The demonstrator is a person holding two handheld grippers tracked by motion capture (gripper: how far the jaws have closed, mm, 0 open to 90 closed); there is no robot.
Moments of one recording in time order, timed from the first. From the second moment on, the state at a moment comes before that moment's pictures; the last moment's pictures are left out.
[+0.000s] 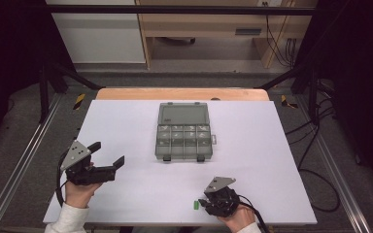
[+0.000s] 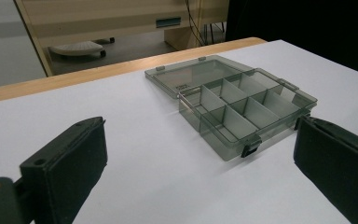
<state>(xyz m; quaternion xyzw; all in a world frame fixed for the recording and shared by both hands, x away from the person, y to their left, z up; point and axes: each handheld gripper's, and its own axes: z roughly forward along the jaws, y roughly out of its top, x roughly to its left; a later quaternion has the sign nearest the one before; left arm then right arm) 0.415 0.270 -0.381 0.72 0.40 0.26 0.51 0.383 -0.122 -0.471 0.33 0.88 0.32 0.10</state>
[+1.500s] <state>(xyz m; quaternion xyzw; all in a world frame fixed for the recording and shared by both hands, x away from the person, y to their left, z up) 0.418 0.266 -0.385 0.72 0.39 0.25 0.51 0.445 -0.155 -0.391 0.35 0.78 0.50 0.12</state>
